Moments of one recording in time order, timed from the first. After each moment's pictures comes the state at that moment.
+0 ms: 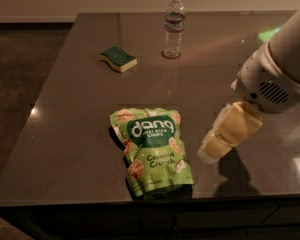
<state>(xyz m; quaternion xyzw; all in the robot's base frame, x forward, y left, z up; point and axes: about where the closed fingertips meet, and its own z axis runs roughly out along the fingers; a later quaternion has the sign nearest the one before) 0.397 -0.132 0.941 -0.48 0.85 0.09 0.18</state>
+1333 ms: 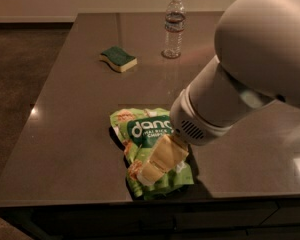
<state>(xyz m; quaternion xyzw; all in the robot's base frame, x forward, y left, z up) 0.392 -0.038 0.886 -0.48 0.85 0.10 0.20</state>
